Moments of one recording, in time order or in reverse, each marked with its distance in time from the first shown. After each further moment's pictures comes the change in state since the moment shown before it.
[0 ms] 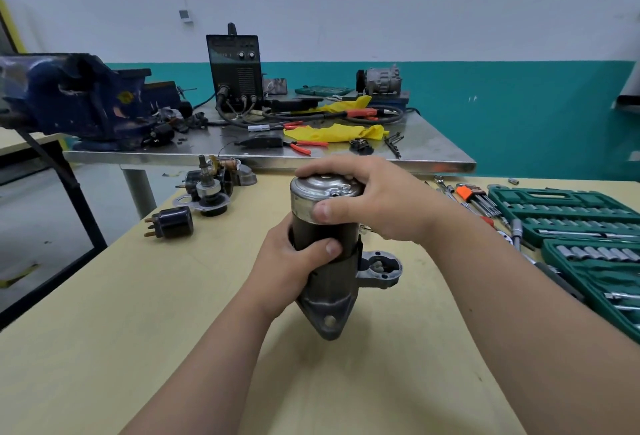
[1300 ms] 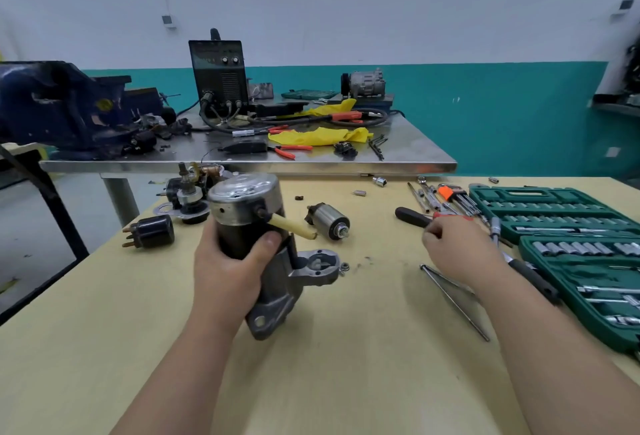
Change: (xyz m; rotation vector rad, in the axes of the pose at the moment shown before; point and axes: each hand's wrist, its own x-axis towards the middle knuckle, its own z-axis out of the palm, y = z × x) left_hand -0.006 -0.007 -0.015 0.136 0.508 0.103; right_hand -0.065 0.140 -0.040 -0.610 0.413 0.715
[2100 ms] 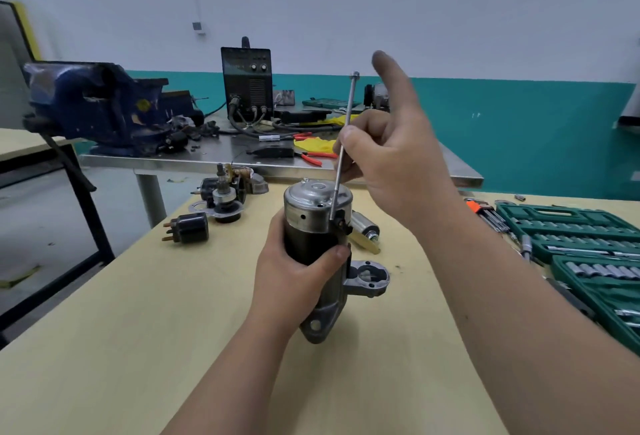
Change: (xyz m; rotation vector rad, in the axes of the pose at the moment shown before) left_hand -0.010 0.011 0.000 0.053 -0.174 0.033; right_hand -0.048 -0.189 -0.057 1.094 0.102 -0.725
